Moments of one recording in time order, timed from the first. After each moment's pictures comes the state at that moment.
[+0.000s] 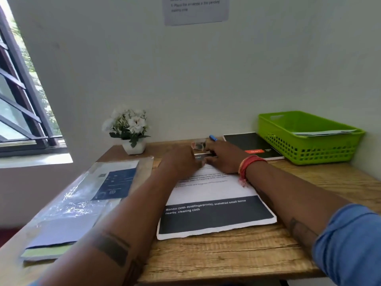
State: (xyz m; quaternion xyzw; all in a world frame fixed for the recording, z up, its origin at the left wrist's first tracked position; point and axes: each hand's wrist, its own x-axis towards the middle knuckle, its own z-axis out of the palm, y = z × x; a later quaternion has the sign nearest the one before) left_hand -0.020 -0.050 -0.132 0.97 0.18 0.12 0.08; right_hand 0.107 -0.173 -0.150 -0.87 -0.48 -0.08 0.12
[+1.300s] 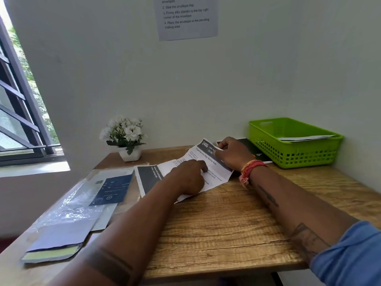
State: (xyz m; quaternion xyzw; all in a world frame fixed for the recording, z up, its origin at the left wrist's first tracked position) left_hand -0.021 -0.080 -0.144 0.99 0.11 0.05 0.11; right_hand 0.101 -0.209 -0.136 -0.85 -0.27 -0.04 0.45
